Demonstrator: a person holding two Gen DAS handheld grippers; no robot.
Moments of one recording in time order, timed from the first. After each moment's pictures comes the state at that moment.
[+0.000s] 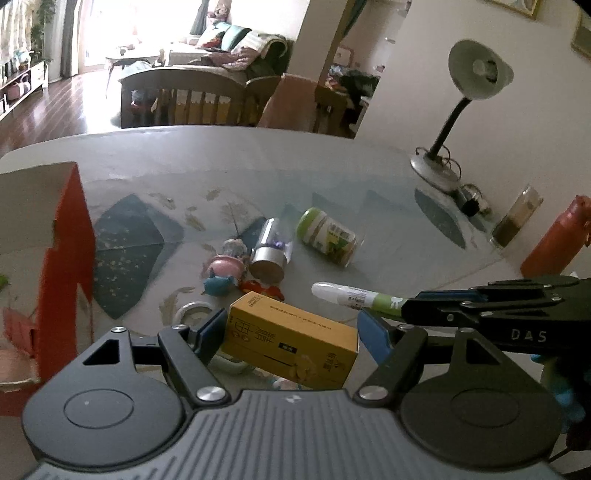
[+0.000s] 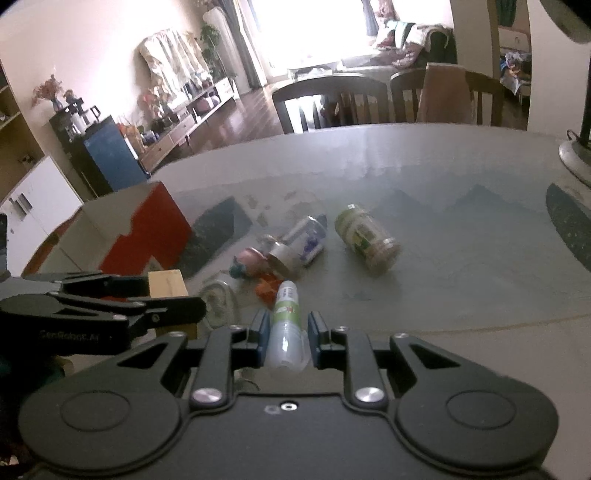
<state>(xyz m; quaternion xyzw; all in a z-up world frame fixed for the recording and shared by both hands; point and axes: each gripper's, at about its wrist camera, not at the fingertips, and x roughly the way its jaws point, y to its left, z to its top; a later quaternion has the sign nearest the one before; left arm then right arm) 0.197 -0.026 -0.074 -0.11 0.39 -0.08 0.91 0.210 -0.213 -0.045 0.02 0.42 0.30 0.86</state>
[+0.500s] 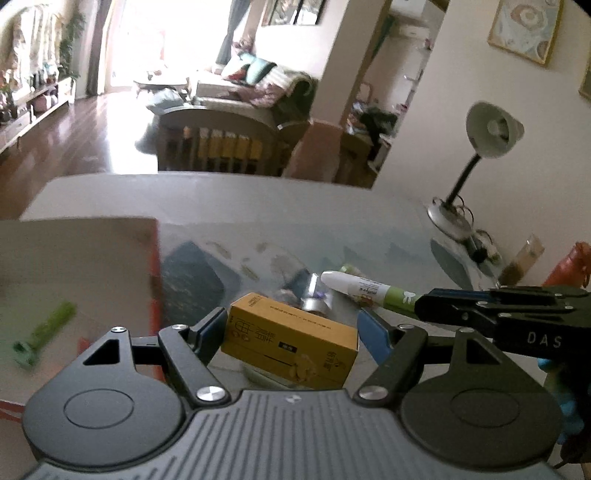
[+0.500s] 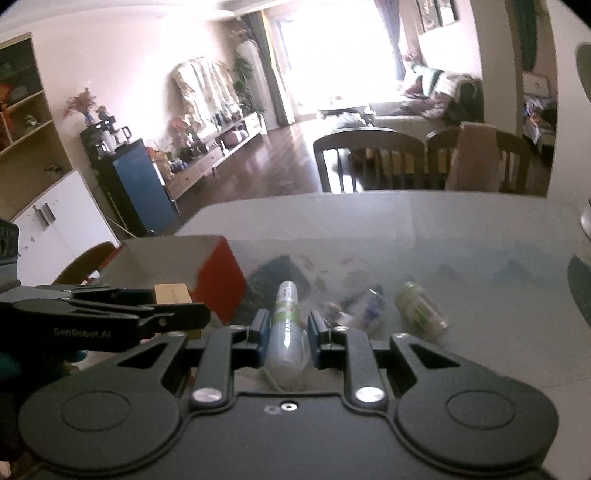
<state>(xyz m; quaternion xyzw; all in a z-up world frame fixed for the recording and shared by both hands) 0.169 0.038 -0.017 -0.13 0.35 -0.04 0.93 0.190 -0.156 0.014 0.01 0.35 0.33 0.87</state>
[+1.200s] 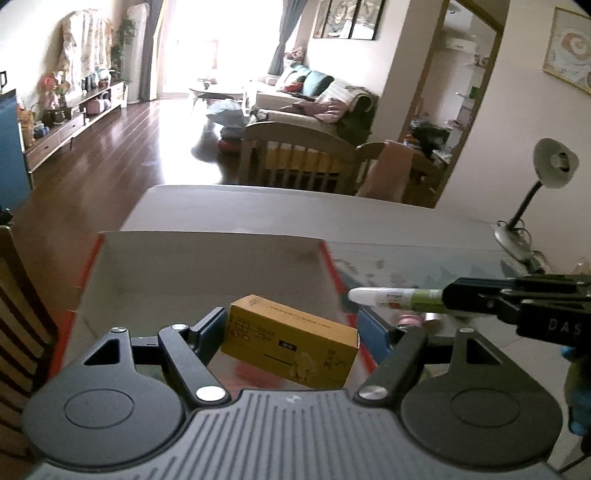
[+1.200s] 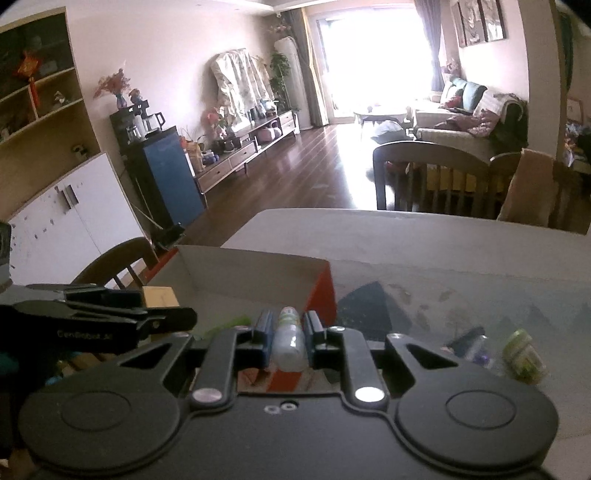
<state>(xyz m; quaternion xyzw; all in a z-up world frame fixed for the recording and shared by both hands) 0.134 0.178 -0.010 -0.12 0.34 0.04 0.93 0.186 -0.012 0.023 -0.03 0.34 0.37 0.86</state>
